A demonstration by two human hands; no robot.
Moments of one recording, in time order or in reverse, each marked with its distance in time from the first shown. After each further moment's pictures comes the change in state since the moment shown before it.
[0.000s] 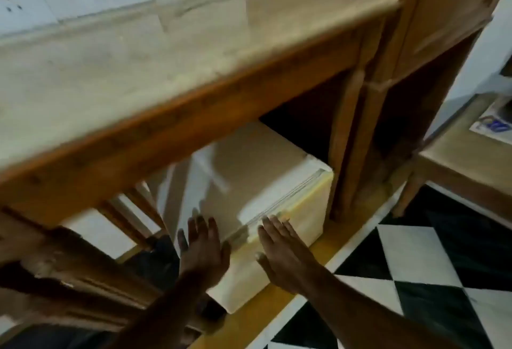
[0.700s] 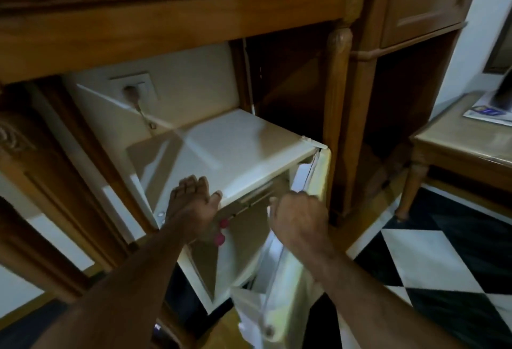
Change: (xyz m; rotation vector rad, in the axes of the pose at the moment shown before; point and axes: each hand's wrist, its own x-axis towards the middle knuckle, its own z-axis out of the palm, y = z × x) left_hand 0.061 -0.013 0.051 -0.044 0.252 0.094; right_hand -0.013 0.006 0.029 -0.227 0.447 0.480
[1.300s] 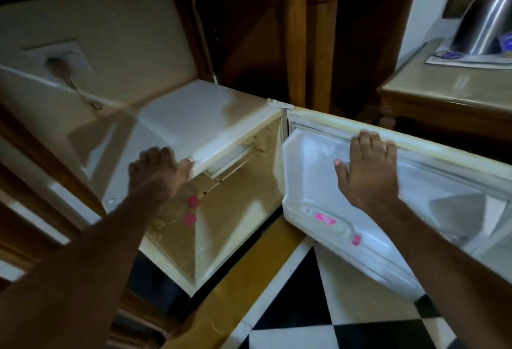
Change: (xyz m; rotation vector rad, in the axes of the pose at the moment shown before) left_hand 0.033 0.016 0.014 0.125 0.120 0.004; right_hand -0.005 0.186 0.045 -0.172 0.106 0.203
